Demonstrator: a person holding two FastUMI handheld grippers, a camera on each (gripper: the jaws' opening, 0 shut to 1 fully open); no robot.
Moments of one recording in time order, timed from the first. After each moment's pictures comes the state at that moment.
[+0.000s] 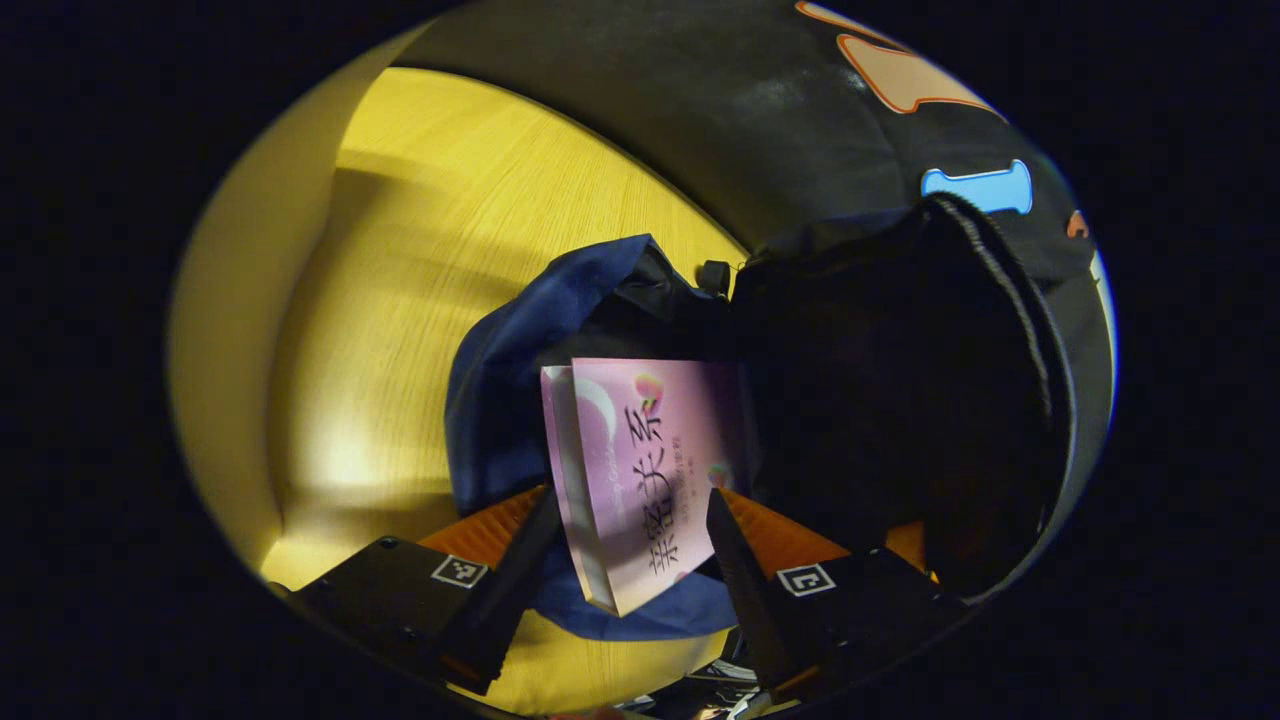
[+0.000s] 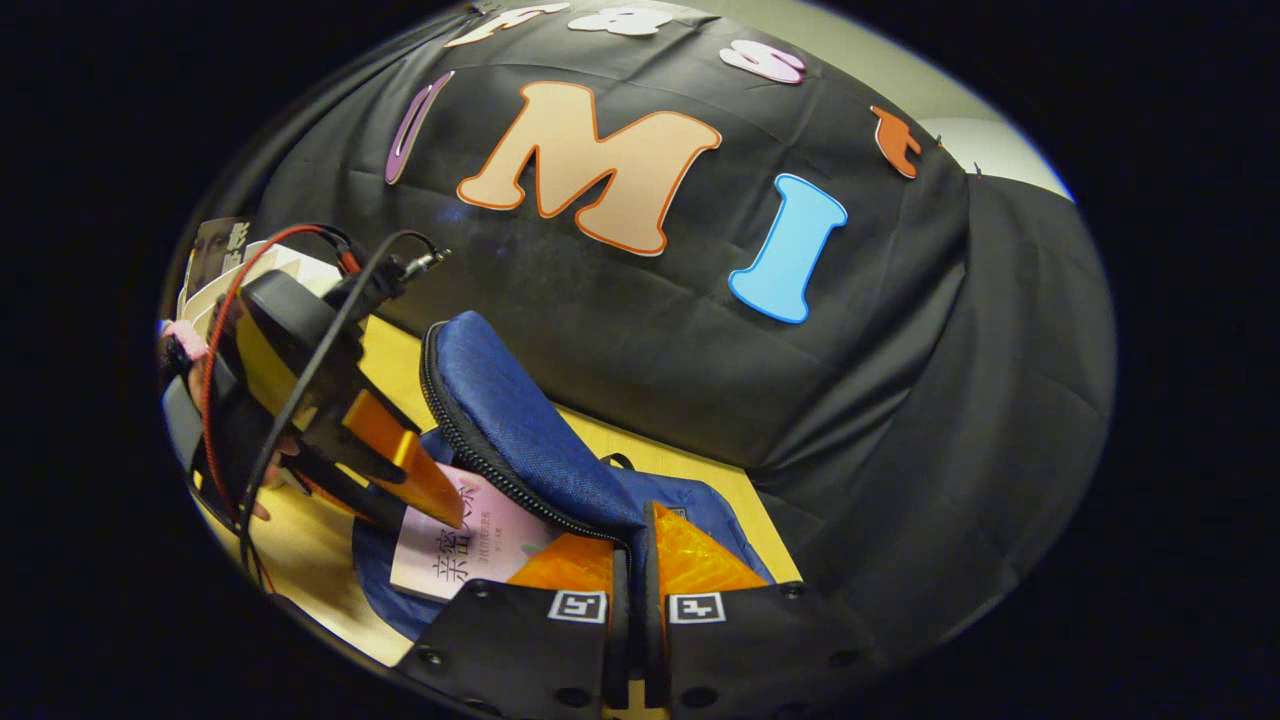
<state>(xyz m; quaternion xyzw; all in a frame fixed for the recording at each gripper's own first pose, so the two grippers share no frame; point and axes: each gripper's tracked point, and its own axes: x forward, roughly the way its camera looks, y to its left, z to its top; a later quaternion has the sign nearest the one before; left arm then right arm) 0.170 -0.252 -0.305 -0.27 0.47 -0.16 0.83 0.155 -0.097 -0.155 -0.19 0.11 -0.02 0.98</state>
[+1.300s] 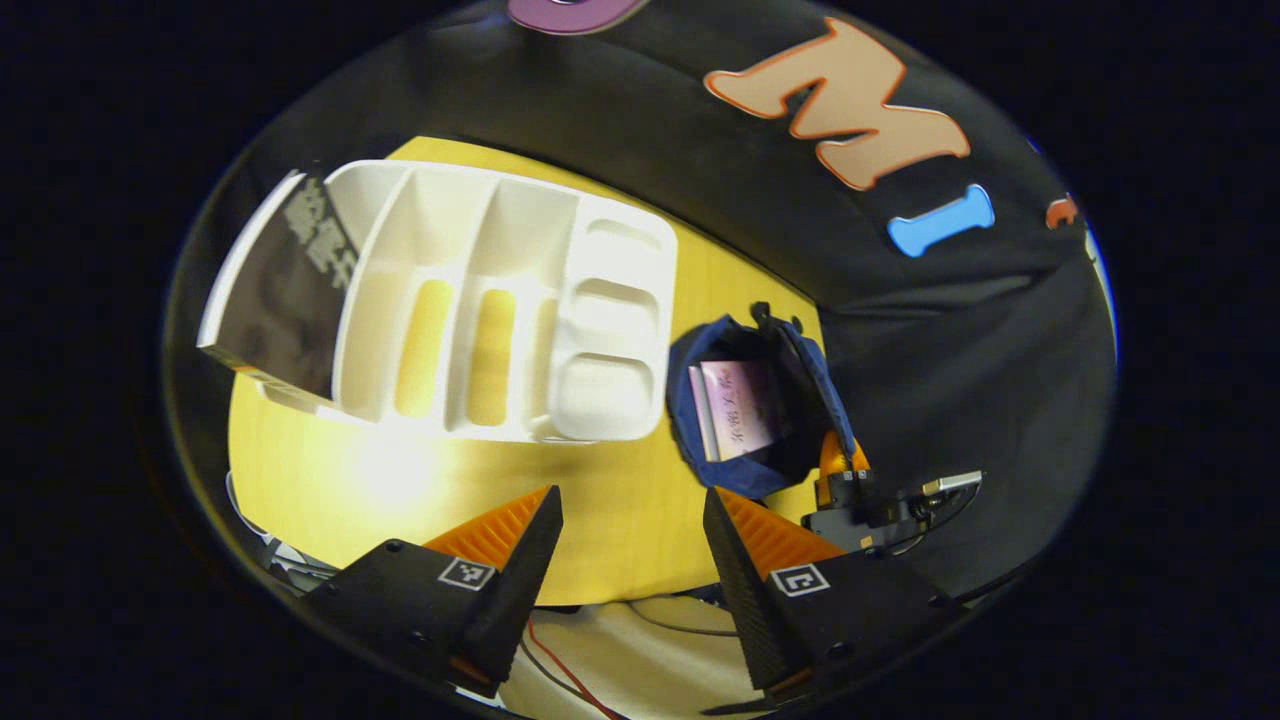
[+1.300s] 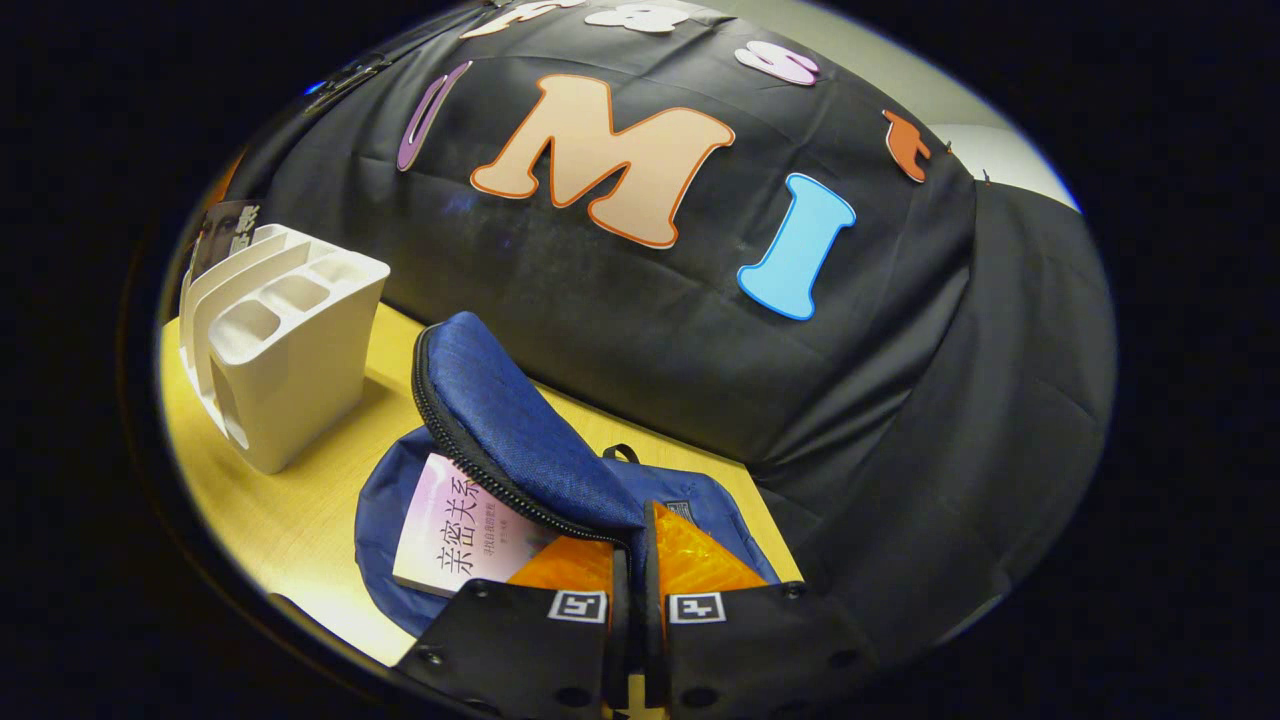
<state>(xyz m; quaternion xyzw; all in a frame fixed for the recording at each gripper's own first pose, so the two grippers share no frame) 0.019 -0.005 -0.102 -0.18 0.49 -0.03 0.86 0.149 -0.087 -0.166 -0.21 0.12 -0.02 0.97</state>
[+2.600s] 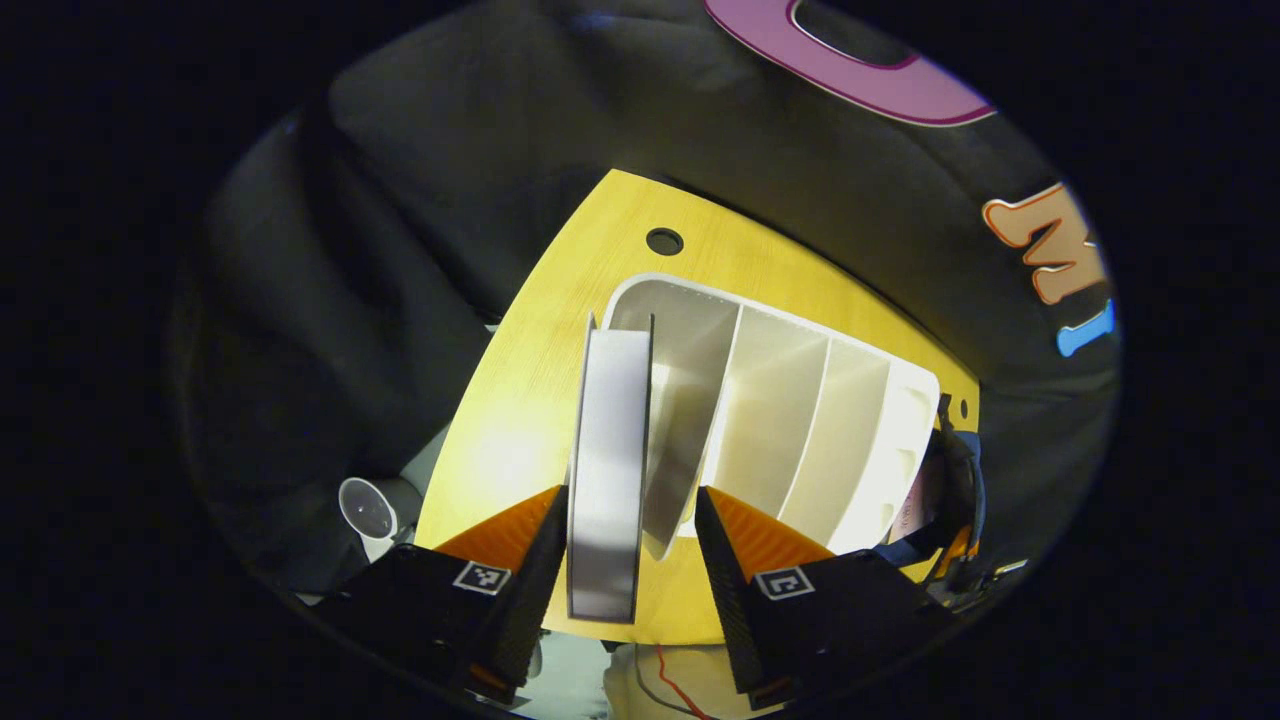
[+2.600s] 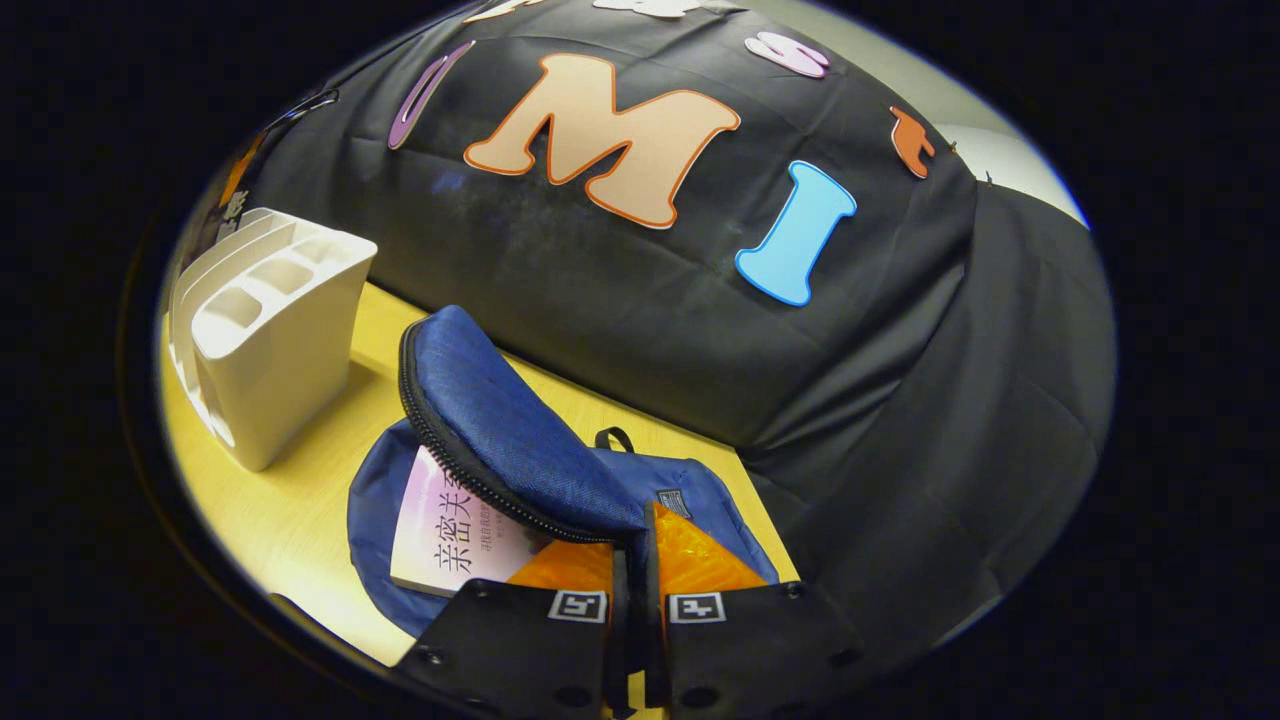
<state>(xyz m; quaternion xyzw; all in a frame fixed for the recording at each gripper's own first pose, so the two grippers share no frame) 0.098 0.227 -0.085 -0.11 0.52 0.13 0.83 0.151 -0.084 -0.177 -0.22 0.15 -0.05 0.96</state>
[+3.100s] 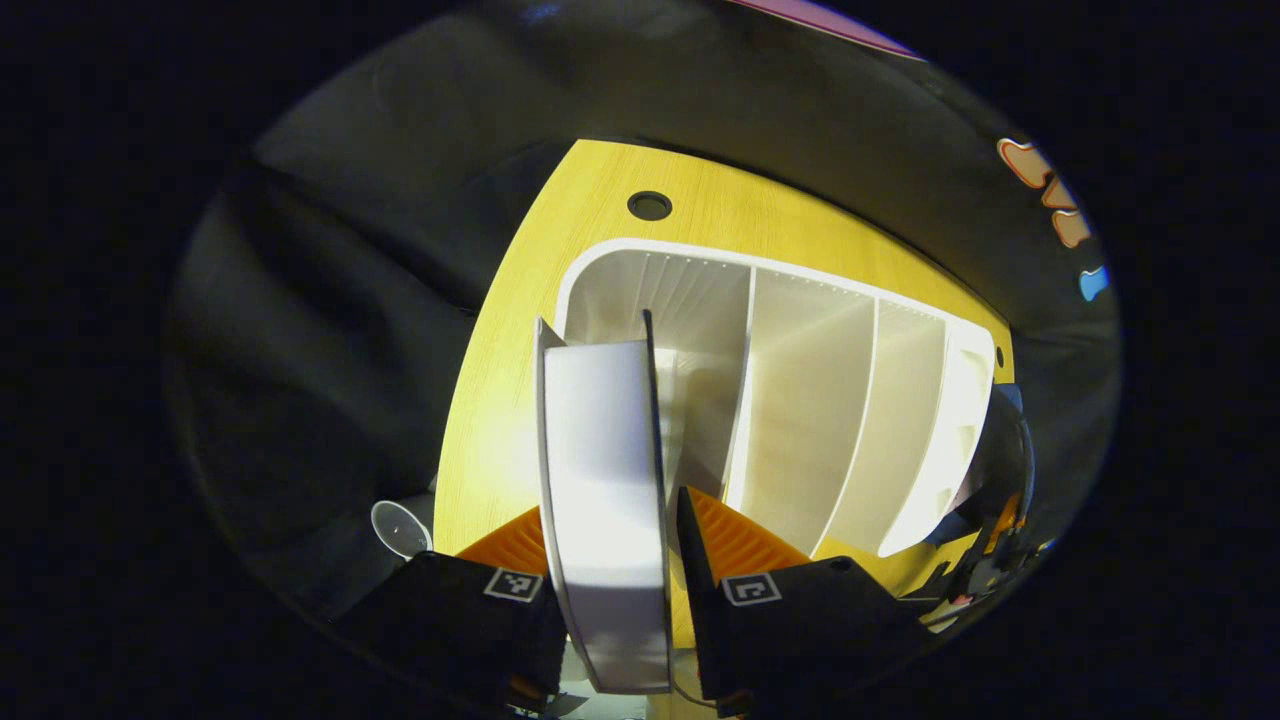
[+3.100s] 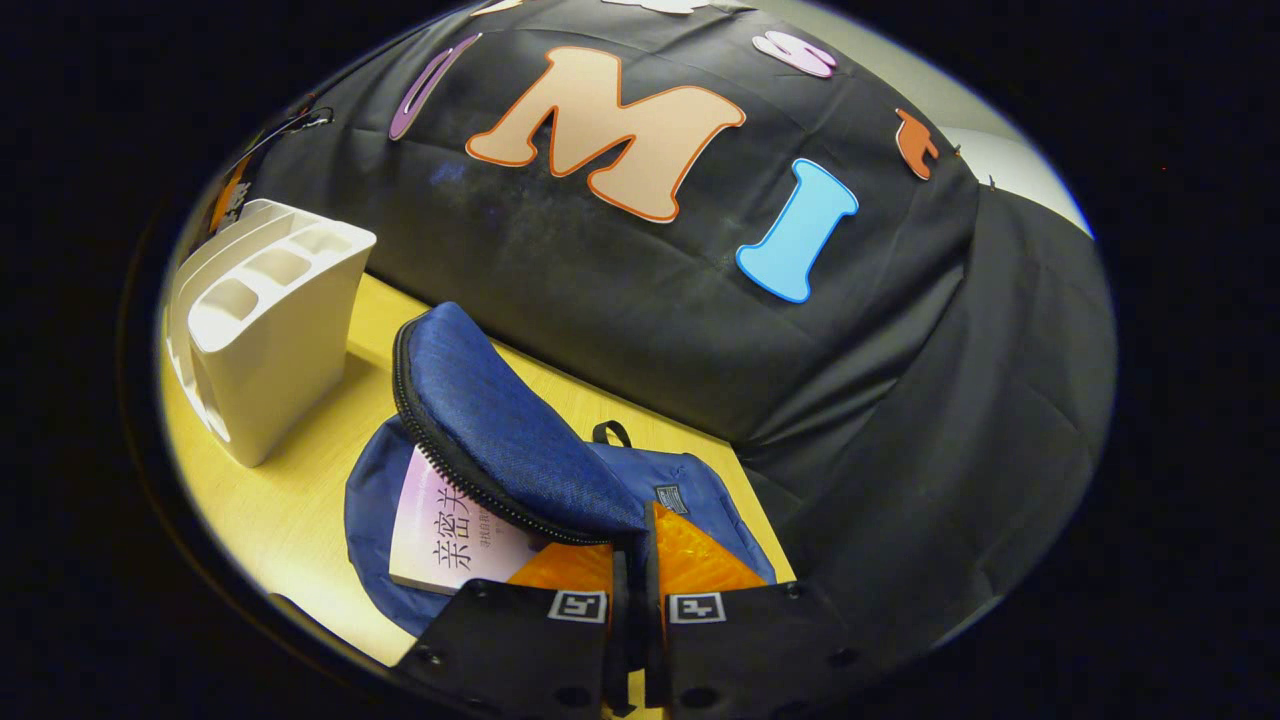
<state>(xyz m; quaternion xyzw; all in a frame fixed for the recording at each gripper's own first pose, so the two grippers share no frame) 0.114 0.234 -0.127 -0.06 0.57 0.11 0.81 0.154 -0.085 -0.184 -0.23 0.16 -0.06 0.96</state>
